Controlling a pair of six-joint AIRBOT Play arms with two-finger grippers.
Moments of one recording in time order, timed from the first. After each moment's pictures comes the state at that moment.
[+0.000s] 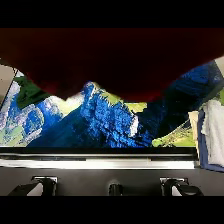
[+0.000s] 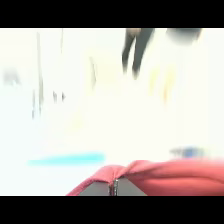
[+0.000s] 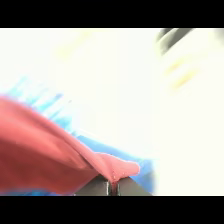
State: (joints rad) left arm 0.18 -0.92 2.06 1.03 -1.19 -1.49; right arm -0.10 -0.82 1.85 -1.63 1.14 1.06
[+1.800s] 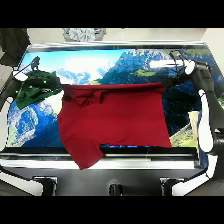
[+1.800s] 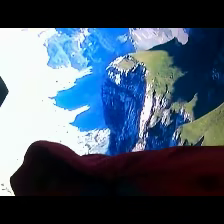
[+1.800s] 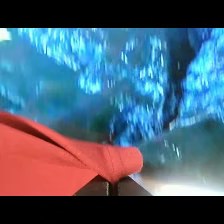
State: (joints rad) left arm 0.15 -1.75 1.63 0.98 -1.03 -1.30; right arm -0.10 -1.79 1.80 -1.49 1.08 1.16
